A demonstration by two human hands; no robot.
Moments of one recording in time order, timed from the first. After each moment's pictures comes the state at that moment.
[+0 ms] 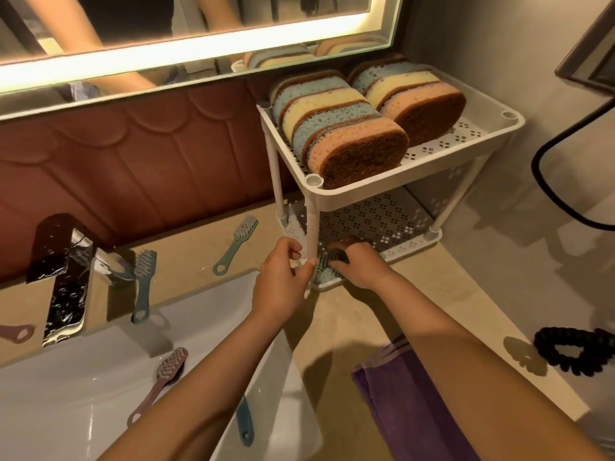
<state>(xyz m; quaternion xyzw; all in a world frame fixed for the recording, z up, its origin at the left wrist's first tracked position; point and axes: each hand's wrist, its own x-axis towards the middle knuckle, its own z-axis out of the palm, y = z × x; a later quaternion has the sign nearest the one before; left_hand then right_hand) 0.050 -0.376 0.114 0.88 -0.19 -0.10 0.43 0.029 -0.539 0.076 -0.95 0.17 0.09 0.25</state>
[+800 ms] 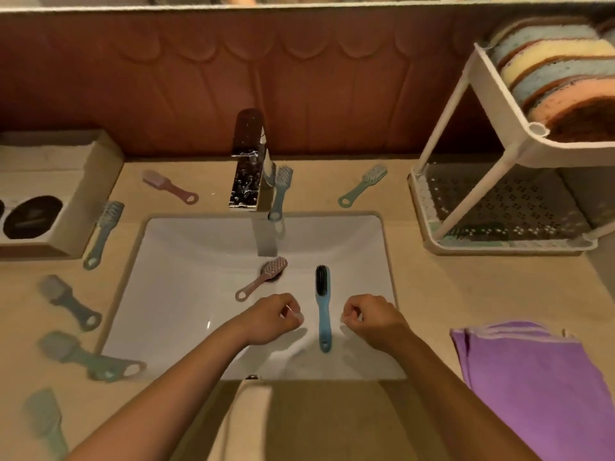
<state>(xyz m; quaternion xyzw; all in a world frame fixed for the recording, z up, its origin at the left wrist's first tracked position) -0.011 -0.135 0.049 0.86 -0.11 -0.38 0.31 -0.047 -0.345 0.036 -0.92 0.08 0.27 0.28</state>
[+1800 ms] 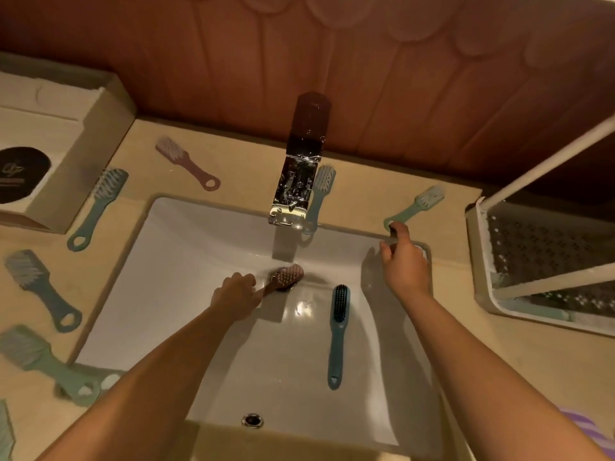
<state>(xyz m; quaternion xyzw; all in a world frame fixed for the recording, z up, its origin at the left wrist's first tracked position) 0.074 -0.056 -0.069 0.94 0.08 -0.28 0.17 0.105 -0.332 0.011 -0.96 0.12 0.02 0.25</state>
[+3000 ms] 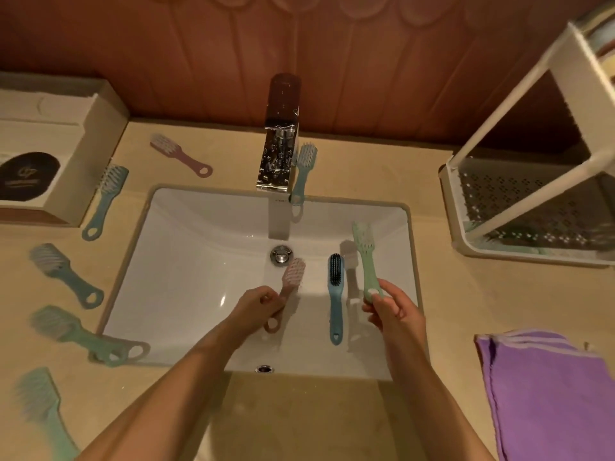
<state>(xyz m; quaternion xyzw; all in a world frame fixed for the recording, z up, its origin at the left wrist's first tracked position) -0.011 -0.085 -0.009 0.80 0.14 -0.32 0.48 -0.071 -0.299 0.045 -0.65 0.31 0.02 0.69</state>
